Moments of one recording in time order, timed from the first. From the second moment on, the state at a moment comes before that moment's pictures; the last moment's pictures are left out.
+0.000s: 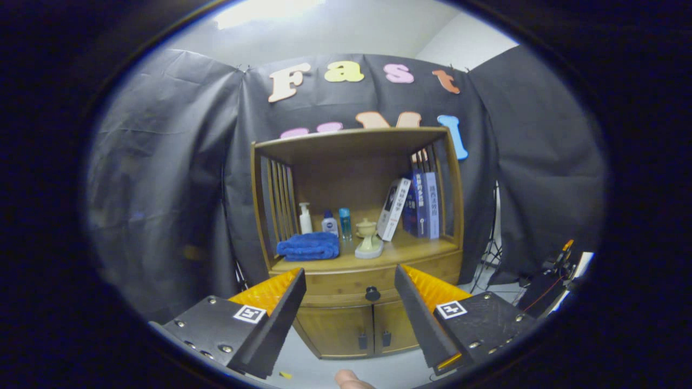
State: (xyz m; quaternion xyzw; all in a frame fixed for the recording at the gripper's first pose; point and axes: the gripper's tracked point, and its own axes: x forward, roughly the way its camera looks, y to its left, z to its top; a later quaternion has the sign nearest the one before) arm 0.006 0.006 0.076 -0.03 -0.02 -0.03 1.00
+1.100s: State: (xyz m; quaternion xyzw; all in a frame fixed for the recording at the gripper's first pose) arm -0.015 0.032 0.080 -0.09 -0.06 -0.01 0.99
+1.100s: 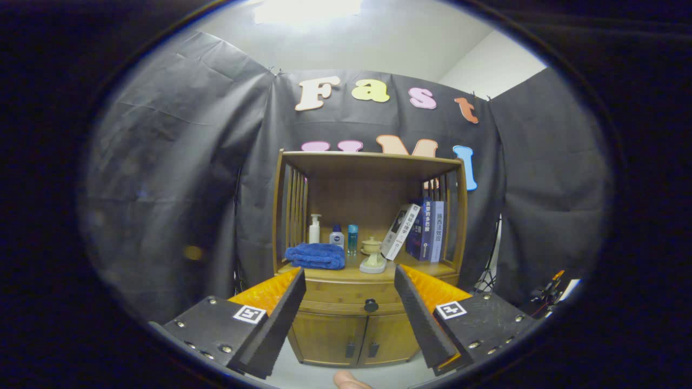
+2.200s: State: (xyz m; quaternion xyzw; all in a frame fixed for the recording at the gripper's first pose) arm -0.022 0.039 0.085 -0.08 -0.08 0.00 0.99
